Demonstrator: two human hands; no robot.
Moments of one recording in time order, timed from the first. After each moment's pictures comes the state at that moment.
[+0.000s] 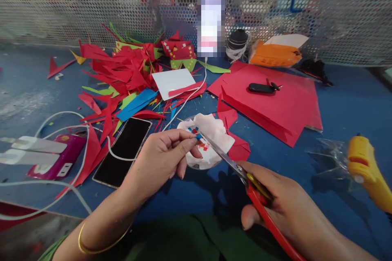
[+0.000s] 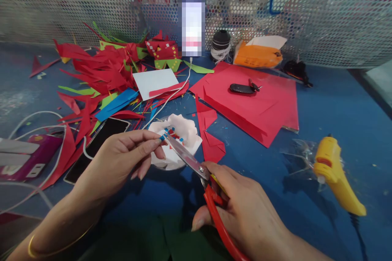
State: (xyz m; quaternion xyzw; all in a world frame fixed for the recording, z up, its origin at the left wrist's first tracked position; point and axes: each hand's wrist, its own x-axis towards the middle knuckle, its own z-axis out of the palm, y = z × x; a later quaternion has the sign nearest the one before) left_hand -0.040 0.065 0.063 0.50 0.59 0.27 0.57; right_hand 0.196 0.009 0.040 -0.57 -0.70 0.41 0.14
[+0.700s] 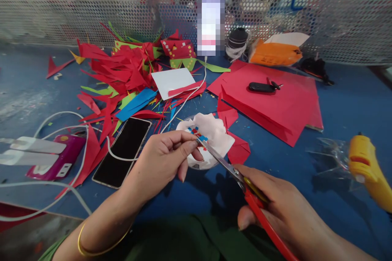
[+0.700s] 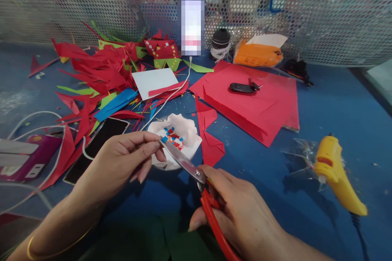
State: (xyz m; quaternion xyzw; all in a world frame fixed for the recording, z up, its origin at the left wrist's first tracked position) left_hand -0.038 0.063 0.064 0.50 0.58 0.28 0.58; right_hand 0.195 0.003 0.029 -0.52 -0.68 0.49 0.16
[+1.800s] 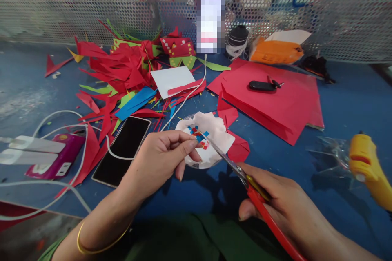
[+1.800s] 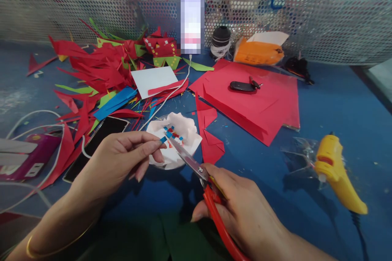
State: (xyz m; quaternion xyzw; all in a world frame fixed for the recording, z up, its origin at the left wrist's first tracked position) left_hand -0.041 0.065 0.060 0.49 0.59 0.28 0.57; right_hand 0.198 0.006 0.033 -0.51 -0.68 0.49 0.19
